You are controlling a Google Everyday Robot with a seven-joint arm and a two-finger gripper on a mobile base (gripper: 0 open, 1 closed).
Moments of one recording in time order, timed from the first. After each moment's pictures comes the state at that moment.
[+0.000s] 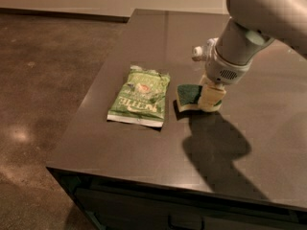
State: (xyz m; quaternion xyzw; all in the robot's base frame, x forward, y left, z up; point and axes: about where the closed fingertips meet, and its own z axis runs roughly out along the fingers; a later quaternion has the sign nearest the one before) arm 0.541 -0.146 0.863 -0.63 0.76 0.00 0.14
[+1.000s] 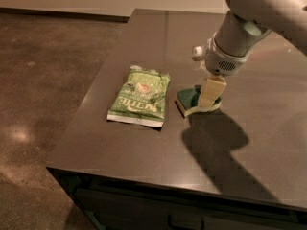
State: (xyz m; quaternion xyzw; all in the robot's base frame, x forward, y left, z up) arm 0.565 -0.144 0.869 -0.64 0.76 -0.01 0.15
